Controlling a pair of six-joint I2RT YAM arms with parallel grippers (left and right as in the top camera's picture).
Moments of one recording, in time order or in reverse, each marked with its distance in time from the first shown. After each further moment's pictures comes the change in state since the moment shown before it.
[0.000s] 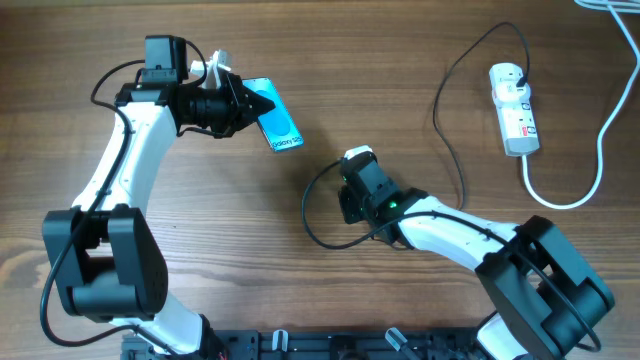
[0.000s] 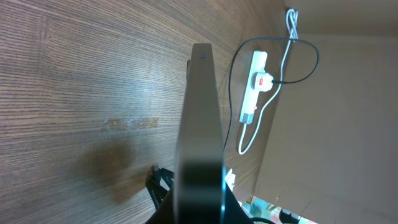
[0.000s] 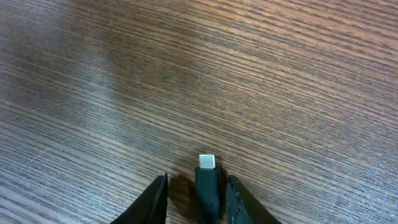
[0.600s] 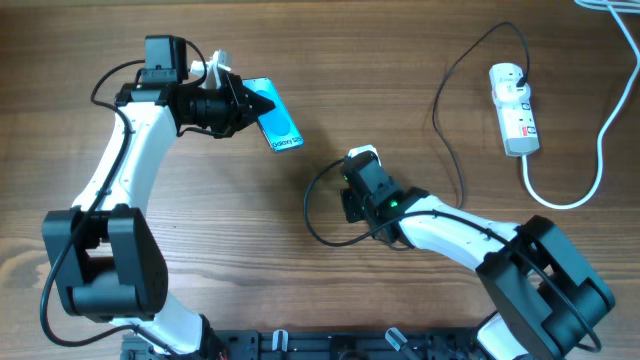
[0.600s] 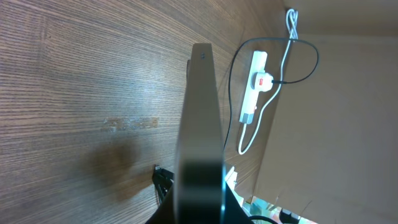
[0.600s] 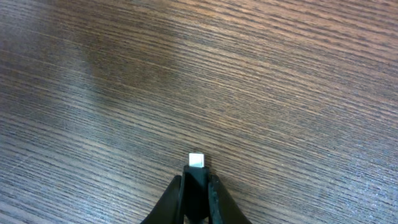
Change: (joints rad) left arm 0.000 0.000 0.000 0.000 0.000 0.000; right arm -0.003 0.000 0.002 -0.017 0.024 0.028
